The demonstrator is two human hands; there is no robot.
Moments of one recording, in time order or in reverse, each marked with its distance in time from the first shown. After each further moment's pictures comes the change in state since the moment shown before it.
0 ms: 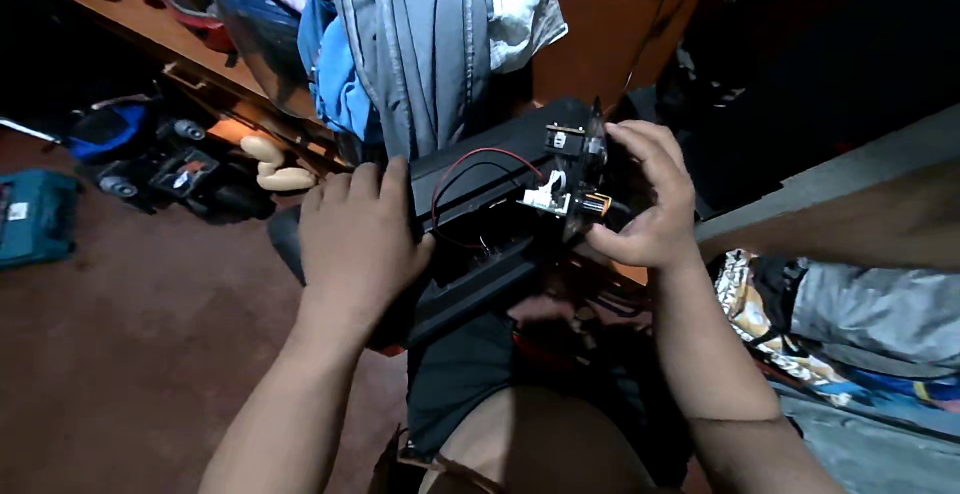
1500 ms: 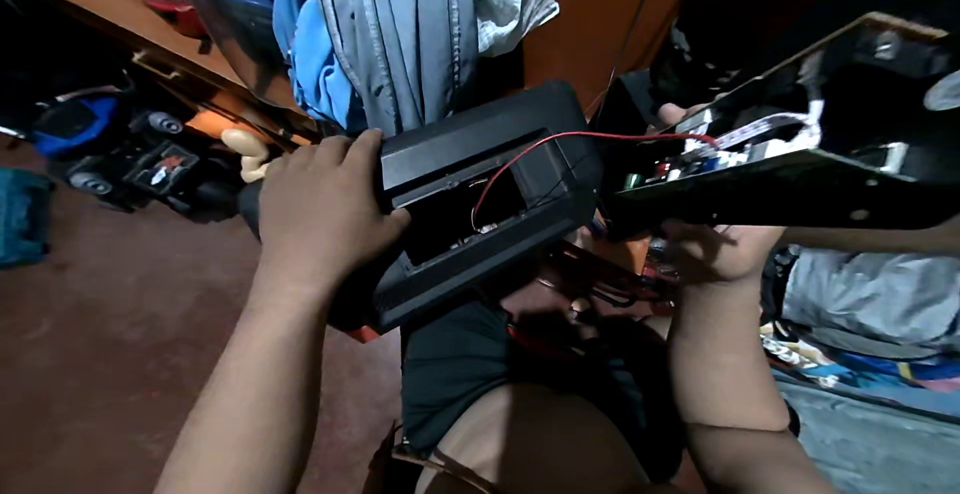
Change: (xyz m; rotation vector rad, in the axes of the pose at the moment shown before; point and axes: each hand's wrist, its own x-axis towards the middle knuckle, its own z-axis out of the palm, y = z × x) left_hand 0.022 -0.024 0.000 -0.047 -0.099 0.001; right_hand -0.042 -0.021 -0.039 0.349 0.248 0.218
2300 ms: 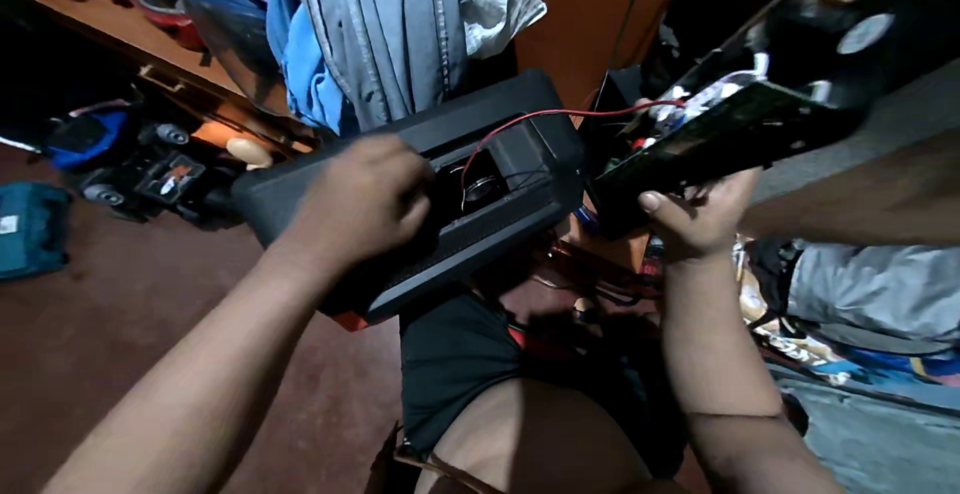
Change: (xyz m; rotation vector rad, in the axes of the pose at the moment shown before) left_hand 0.017 0.014 0.003 -0.243 0.186 0.571; right_hand 0.014 0.036 0.000 0.003 0.080 -0.130
